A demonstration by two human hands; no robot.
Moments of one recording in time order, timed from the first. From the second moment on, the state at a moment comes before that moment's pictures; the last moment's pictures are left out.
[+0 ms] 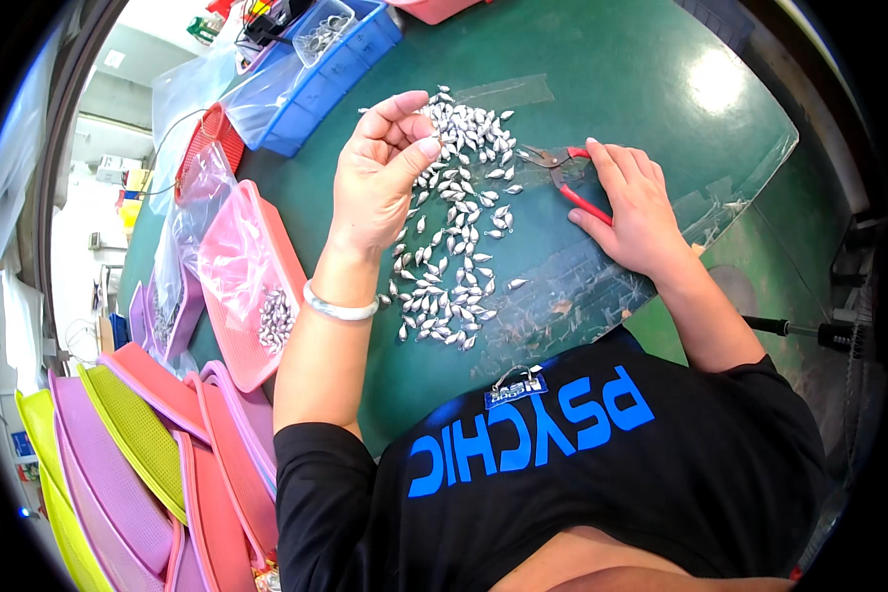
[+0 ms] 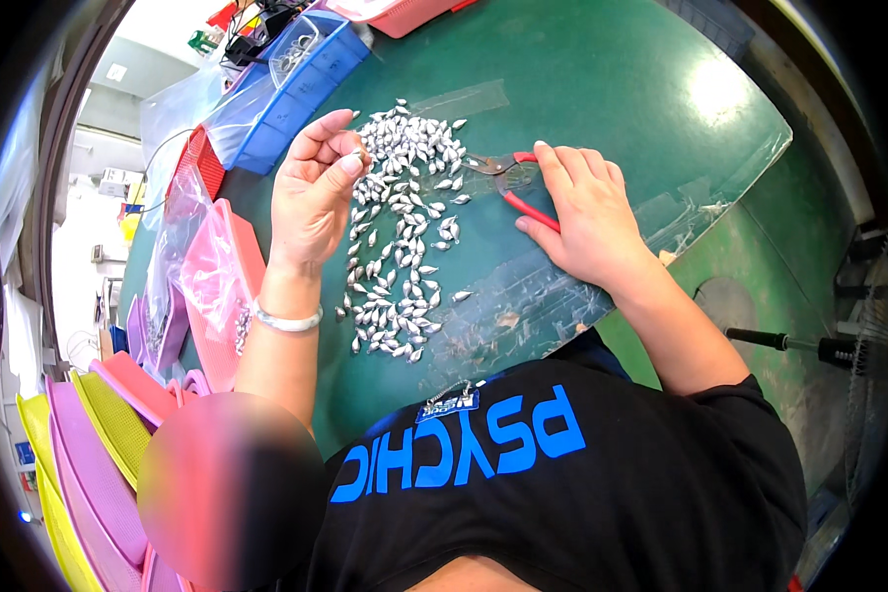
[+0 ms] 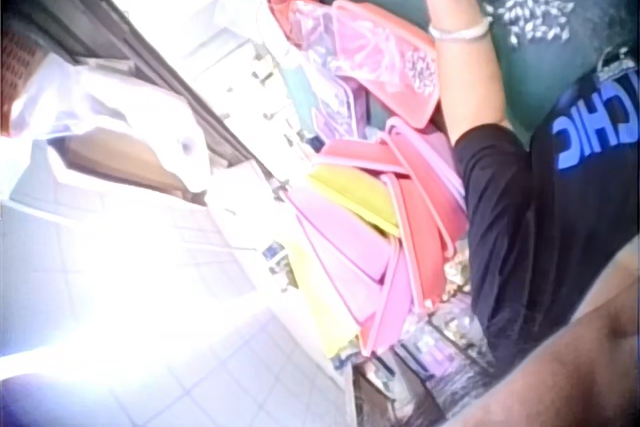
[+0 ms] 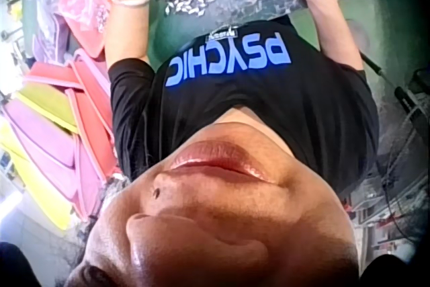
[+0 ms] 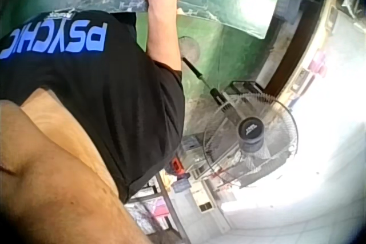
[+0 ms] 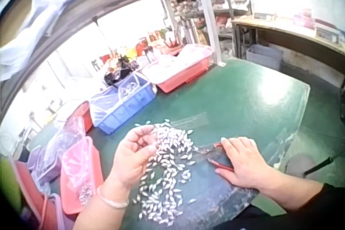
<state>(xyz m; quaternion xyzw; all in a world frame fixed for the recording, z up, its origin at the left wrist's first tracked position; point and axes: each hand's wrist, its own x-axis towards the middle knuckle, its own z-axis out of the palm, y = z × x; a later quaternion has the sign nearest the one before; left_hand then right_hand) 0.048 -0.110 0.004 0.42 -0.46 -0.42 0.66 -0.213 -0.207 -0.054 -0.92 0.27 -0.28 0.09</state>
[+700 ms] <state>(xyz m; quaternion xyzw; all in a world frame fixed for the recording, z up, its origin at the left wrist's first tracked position) 0.036 -0.089 0.012 0.55 -0.67 0.02 0.49 -0.214 -0.206 -0.053 -0.92 0.28 -0.25 0.11</state>
